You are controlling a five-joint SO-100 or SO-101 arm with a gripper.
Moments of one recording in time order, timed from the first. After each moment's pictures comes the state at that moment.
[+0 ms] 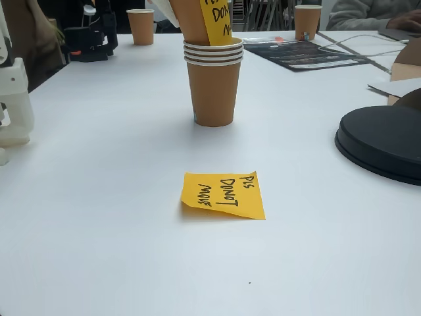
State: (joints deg) arm -20.5 90.6 68.6 90.0 1.0
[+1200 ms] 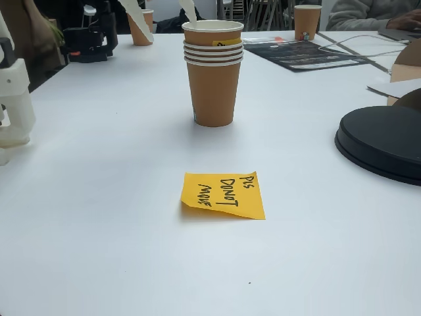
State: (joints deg) arm -11.5 102.4 83.8 94.9 0.5
